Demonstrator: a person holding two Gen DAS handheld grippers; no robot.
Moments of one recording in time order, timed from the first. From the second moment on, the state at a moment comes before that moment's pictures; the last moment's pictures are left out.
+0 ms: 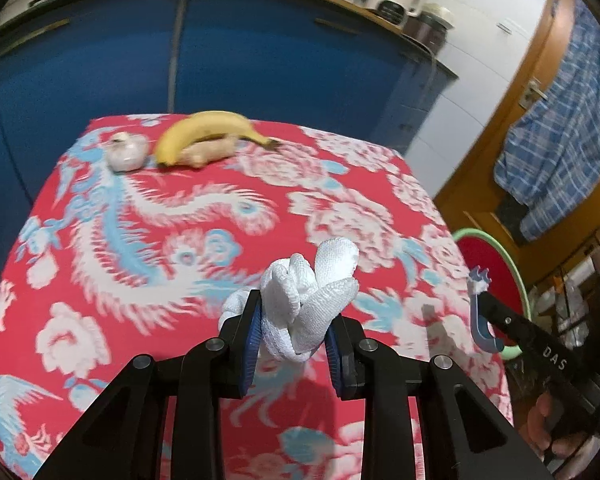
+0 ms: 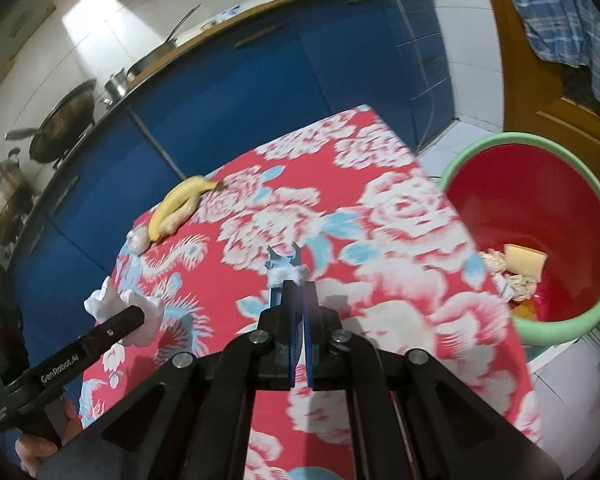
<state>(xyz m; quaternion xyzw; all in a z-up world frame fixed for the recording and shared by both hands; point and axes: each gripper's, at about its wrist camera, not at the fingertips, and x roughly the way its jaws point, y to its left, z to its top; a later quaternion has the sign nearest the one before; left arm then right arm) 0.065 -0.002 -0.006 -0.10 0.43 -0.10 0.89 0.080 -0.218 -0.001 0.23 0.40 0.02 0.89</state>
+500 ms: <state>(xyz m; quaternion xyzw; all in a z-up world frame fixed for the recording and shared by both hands) 0.080 -0.088 0.001 -0.06 0.44 -0.18 0.88 0.053 -0.307 -0.005 0.27 0.37 -0.07 0.88</state>
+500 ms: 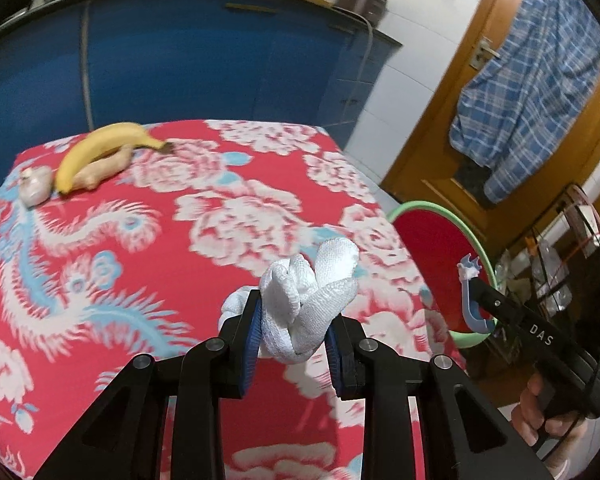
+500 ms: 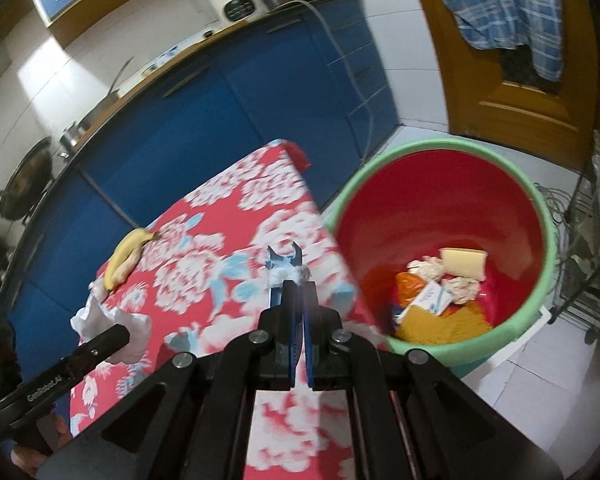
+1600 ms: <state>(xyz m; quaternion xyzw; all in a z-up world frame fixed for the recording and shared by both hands) 0.105 -0.230 -0.012 0.02 0.45 -0.28 0.84 0.030 -0.414 -0.044 0.33 0.38 -0.17 0.85</state>
